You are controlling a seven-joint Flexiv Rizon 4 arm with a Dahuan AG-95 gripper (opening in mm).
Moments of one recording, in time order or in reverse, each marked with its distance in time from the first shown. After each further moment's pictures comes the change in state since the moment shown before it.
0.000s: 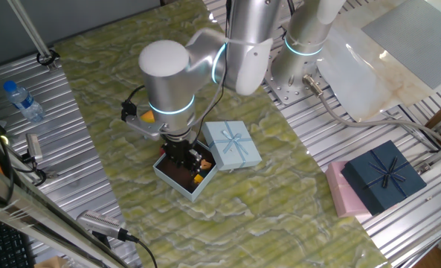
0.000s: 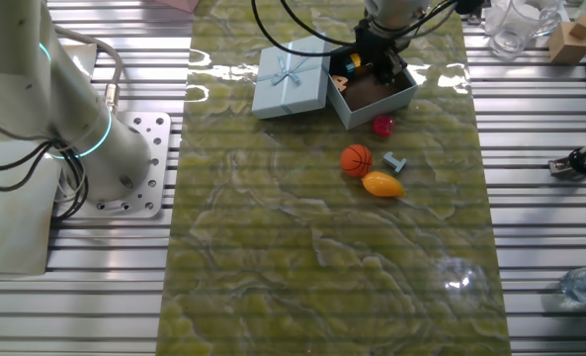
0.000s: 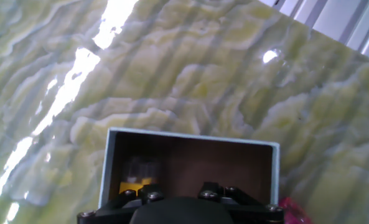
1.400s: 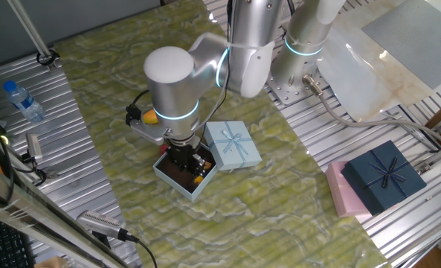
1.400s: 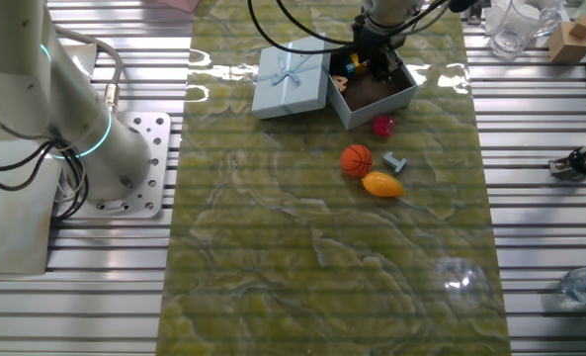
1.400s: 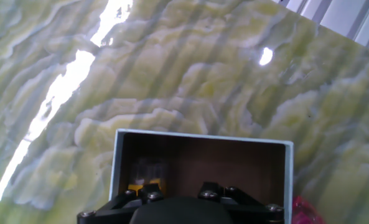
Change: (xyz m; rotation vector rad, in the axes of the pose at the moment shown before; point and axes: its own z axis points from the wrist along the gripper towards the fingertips) arm 0.000 0.008 0.005 0.014 0.001 0.017
